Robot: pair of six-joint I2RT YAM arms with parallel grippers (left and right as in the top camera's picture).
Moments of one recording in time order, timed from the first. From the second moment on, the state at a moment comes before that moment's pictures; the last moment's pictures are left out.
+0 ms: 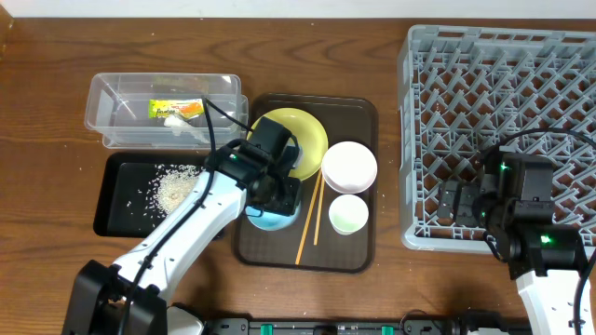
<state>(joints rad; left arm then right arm) -0.49 1.51 1.04 -0.86 0.28 -0.26 -0.01 0.95 0.82 -0.85 -0.03 0.12</state>
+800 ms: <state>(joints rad) -0.68 1.51 1.04 -0.70 0.31 -0.28 -0.01 0.95 0.82 -0.85 -0.03 0.12</state>
